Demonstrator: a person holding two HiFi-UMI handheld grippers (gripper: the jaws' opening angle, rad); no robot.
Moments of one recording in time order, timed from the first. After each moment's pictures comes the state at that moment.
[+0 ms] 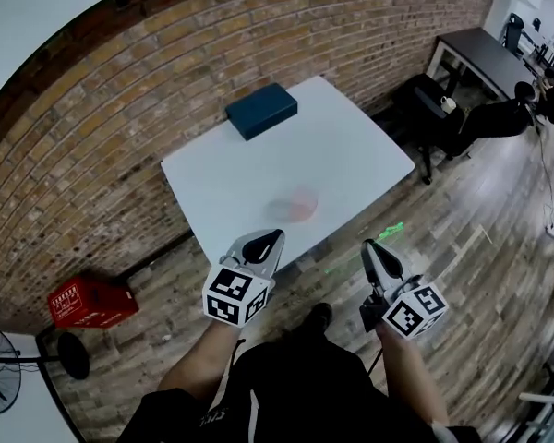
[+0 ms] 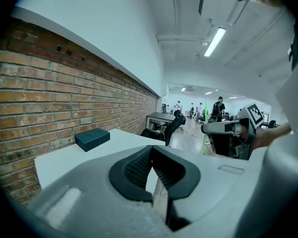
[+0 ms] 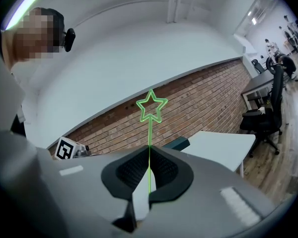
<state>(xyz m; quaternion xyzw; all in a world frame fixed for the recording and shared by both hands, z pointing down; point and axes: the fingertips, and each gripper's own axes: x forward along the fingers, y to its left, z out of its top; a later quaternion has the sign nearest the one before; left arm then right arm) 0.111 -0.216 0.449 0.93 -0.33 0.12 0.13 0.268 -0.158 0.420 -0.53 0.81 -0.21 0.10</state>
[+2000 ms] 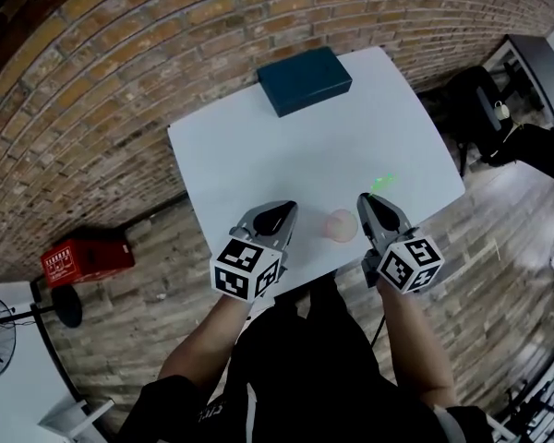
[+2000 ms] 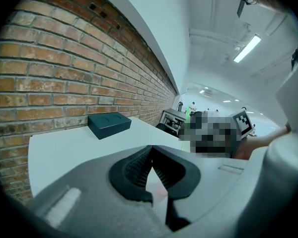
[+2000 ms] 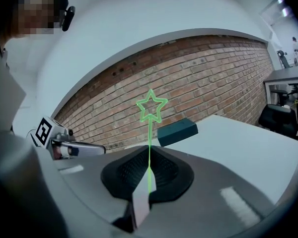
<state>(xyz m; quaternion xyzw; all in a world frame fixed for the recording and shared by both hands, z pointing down) 0.077 -0.387 0.536 0.88 -0.38 0.12 0.24 0.211 -0.399 0.532 -0.47 0.85 -0.24 -0.05</state>
